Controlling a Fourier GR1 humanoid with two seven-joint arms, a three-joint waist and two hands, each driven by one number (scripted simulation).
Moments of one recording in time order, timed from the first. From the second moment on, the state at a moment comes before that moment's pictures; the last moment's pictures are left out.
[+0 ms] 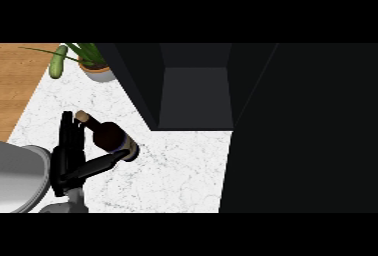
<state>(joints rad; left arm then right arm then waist) -0.02 0.06 0.07 -1.42 0.18 0.31 -0.19 -0.09 -0.05 0.15 -2.47 -0.08 0.05 0.59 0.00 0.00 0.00</state>
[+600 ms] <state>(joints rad) -0.09 0.05 0.15 -1.06 0.25 0.16 -0.43 -0.10 -0.06 0.10 -2.47 -0.09 0.07 0.57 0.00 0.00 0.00</state>
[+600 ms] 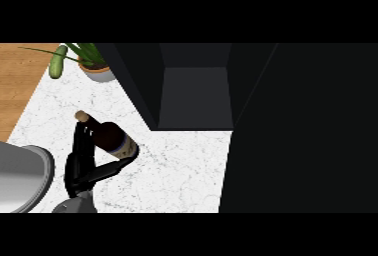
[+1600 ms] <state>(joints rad) -0.32 0.06 0.24 -0.58 0.35 -0.04 -0.73 -0.11 -0.05 0.13 -2.47 -0.08 0.07 0.61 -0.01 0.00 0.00</state>
